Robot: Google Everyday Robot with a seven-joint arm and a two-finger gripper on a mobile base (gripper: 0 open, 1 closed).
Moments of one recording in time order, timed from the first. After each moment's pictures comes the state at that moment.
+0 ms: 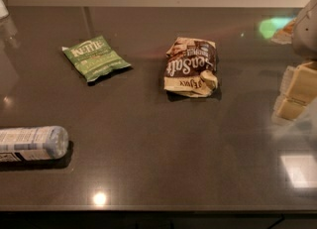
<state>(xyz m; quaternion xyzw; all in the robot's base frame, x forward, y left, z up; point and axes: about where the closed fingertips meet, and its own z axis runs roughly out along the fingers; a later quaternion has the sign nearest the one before) 0.438 -0.217 0.976 -0.60 0.78 -0.03 0.16</state>
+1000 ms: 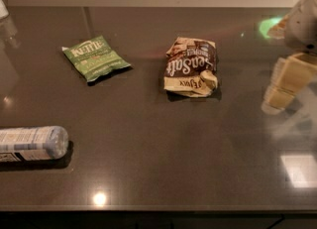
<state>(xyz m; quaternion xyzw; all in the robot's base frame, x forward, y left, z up) 0.461 -0.209 0.975 -0.59 0.78 -0.02 0.17</state>
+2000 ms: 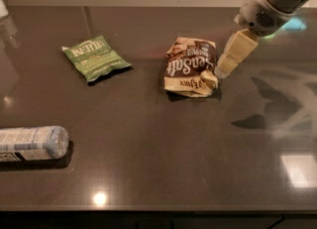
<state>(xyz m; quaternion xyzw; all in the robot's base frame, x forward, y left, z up) 0.577 -0.171 0.956 -0.54 0.81 0.02 0.24</state>
